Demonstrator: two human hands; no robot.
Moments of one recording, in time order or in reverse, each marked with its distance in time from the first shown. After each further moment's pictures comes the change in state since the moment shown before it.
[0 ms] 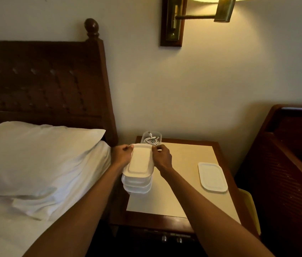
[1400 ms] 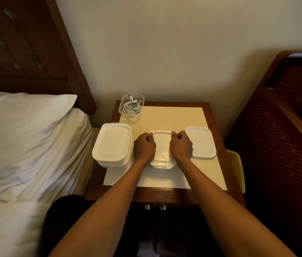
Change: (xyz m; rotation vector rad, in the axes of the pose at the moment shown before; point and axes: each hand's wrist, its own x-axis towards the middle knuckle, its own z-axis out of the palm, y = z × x) left_hand -0.043 -0.046 0.187 0.086 -0.073 0.082; right_hand 0.043 0.135 -0.092 -0.376 0.283 0.119
